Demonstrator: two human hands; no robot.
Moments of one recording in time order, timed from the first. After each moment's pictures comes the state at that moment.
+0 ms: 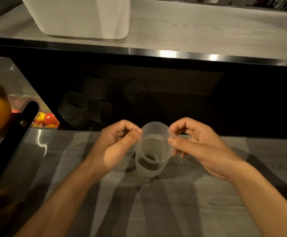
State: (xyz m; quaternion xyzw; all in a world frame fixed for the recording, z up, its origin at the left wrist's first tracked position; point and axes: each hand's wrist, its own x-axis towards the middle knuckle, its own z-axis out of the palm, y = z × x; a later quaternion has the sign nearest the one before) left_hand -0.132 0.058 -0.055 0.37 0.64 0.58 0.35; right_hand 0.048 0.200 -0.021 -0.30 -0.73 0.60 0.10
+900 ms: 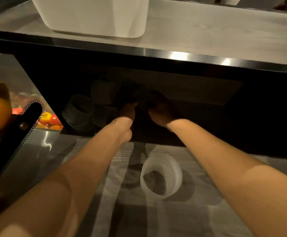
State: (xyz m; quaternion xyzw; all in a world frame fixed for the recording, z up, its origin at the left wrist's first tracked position) left_hand -0.200 0.173 -0.091 -0.03 0.63 0.66 0.41; right_hand -0.124 0.263 -0.068 -0.34 -0.86 0.39 0.05
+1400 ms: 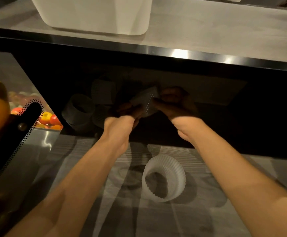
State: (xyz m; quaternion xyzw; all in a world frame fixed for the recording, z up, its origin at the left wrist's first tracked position) left_hand -0.182 0.142 -0.079 -0.05 0.60 0.73 0.33; right_hand -0.097 0.260 -0.064 -0.35 -0.68 0.58 0.26
